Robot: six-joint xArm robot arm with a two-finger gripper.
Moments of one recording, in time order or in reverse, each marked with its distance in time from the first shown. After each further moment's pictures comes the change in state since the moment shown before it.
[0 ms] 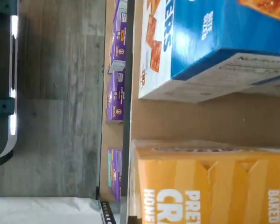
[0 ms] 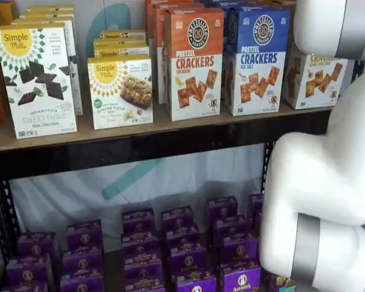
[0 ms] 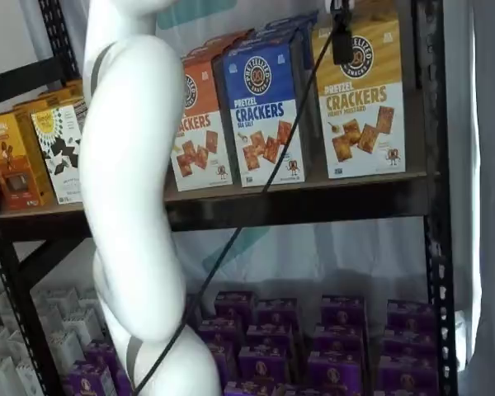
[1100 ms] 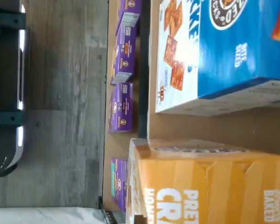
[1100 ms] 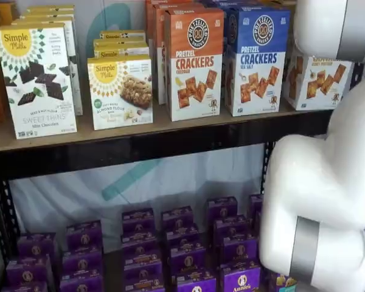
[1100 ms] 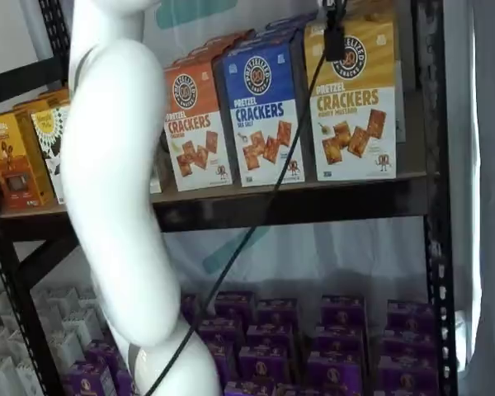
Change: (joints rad) arm -0.054 -0.086 0.059 0.046 0.033 -0.029
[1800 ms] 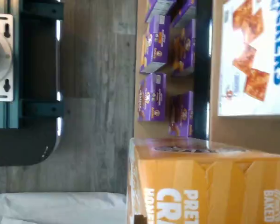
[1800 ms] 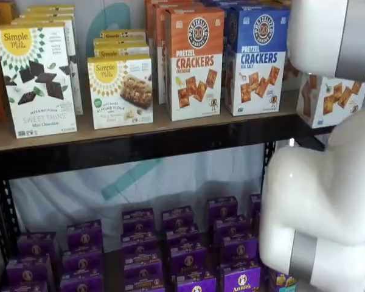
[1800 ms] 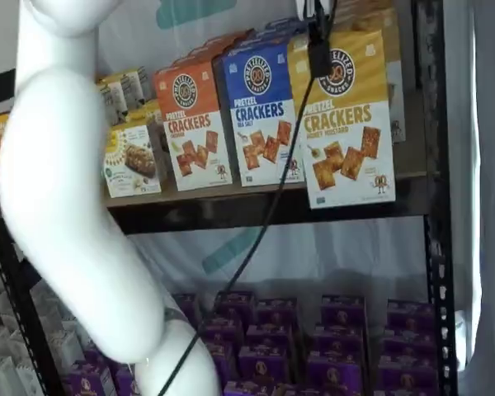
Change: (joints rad) arm -0.034 -0.234 0.233 -0.076 0.002 -0.067
